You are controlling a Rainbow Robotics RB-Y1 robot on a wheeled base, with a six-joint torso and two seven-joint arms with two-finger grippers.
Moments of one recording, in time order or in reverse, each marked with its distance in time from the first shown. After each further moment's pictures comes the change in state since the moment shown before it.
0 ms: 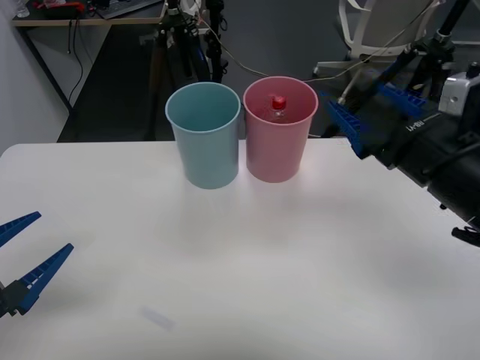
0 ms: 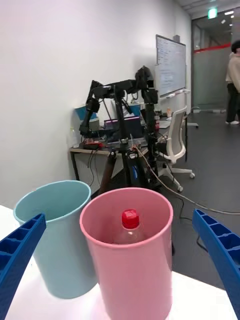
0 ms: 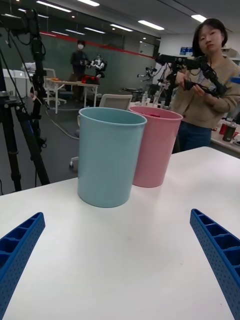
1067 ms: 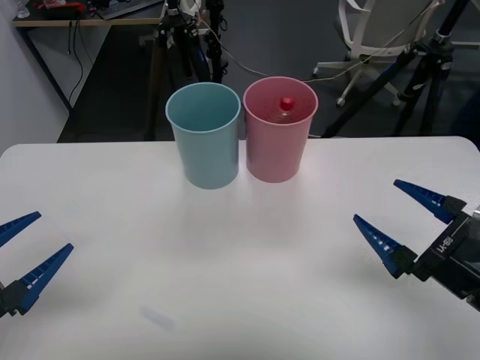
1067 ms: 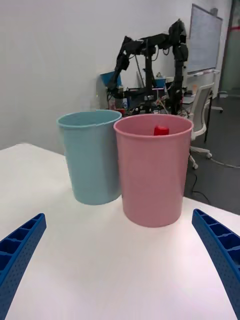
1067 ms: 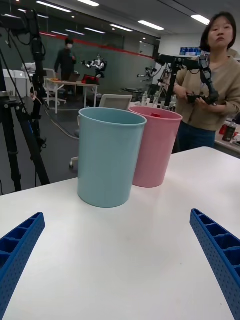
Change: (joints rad) right arm 0.420 0.450 -0.376 0.114 0.556 -0.720 -0.094; left arm 0.000 0.000 0.000 0.000 0.000 0.000 0.000
